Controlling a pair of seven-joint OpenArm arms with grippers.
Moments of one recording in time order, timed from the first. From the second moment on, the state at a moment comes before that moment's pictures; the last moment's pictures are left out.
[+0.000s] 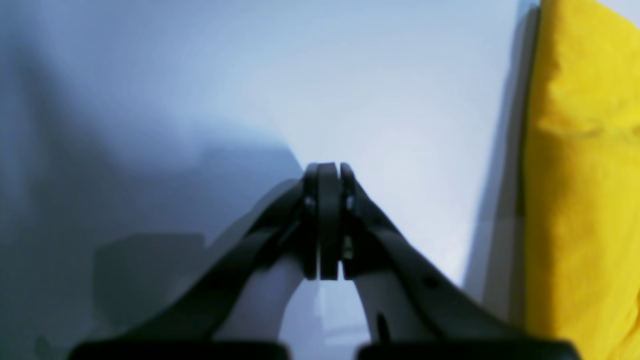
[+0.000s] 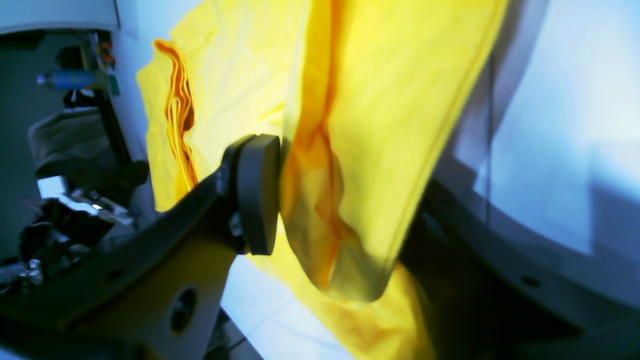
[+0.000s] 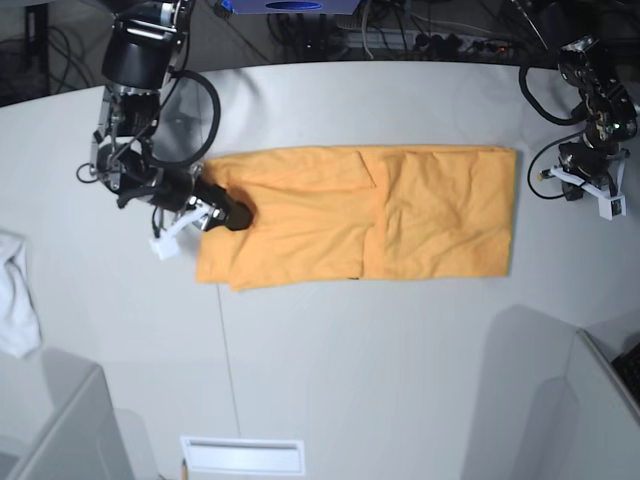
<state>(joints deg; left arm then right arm) 9.1 -17.9 -38.2 80.4 -21.2 -23.4 42.0 3.4 2.5 18.6 70.2 49.1 18.3 -65.9</state>
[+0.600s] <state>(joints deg) 7.2 -18.7 -17.1 81.5 -13.3 -22.0 39.2 8.0 8.3 18.4 64.2 46.3 18.5 -65.2</state>
